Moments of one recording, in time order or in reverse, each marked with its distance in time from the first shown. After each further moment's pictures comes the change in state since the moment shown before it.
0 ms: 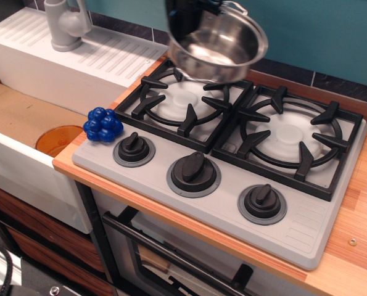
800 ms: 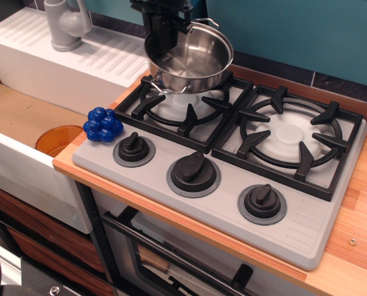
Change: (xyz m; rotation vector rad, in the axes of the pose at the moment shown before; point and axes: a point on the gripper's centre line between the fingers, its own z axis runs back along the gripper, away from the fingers) arm 0.003 0.042 -0.046 -0.061 -0.063 -0.010
